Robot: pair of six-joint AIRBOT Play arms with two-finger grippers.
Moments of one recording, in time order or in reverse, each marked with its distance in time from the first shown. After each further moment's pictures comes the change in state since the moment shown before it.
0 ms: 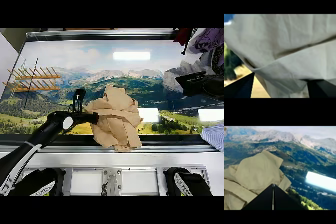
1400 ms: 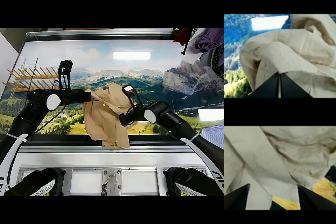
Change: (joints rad) left arm 0.083 0.040 0.311 0.056 -0.211 -0.029; right arm 0.724 -0.418 -0.253 -0.483 -0.307 0.450
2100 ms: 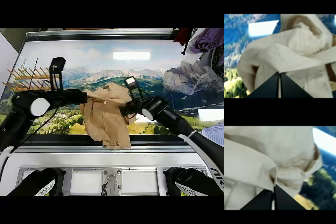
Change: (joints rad) left arm 0.000 0.158 0.014 -0.012 -0.084 0.016; right arm -0.021 -0.008 0.077 -0.247 -0.070 0.195
